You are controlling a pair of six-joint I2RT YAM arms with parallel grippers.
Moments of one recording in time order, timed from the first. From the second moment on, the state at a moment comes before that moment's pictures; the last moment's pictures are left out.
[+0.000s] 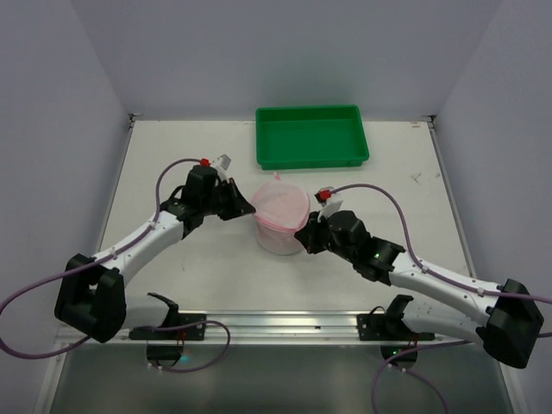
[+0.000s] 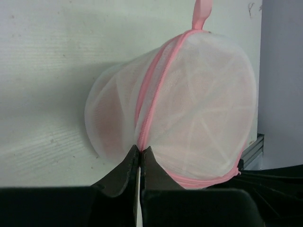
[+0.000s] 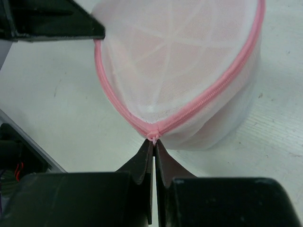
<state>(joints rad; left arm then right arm) -0.43 1.26 0.76 -0.15 0.29 -0.76 0.89 1.03 0.60 -0.05 0.14 0.56</state>
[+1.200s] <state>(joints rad) -0.50 1.24 0.83 -0.24 0.31 -0.77 0.96 1.48 0.92 0.09 -0.06 0.63</state>
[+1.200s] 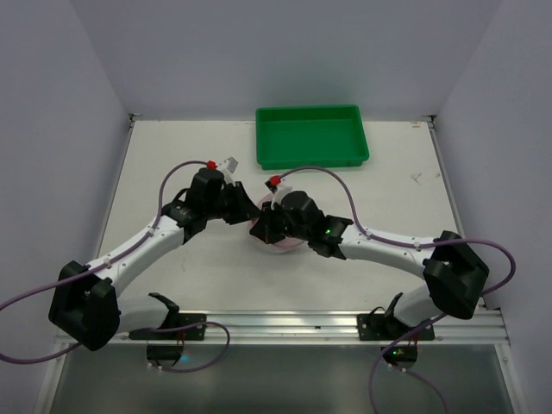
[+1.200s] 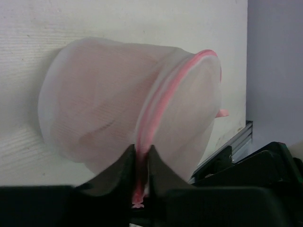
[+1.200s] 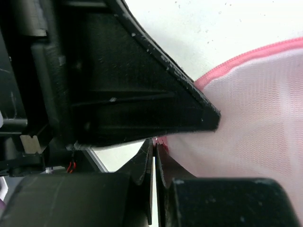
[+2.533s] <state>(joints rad) -0.38 1.04 0.74 -0.36 0.35 -0.62 0.59 0.94 0.69 -0.22 -0.17 0.44</state>
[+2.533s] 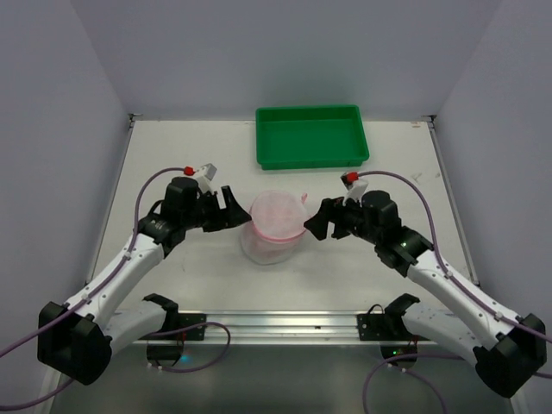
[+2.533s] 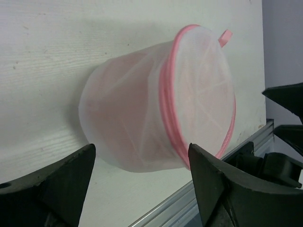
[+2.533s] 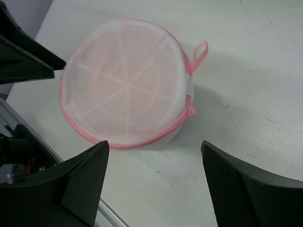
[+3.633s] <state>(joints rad) -0.39 1.13 0.43 -0.09 0.30 -0.81 1.01 1.52 1.24 -0.37 0.23 0.41</state>
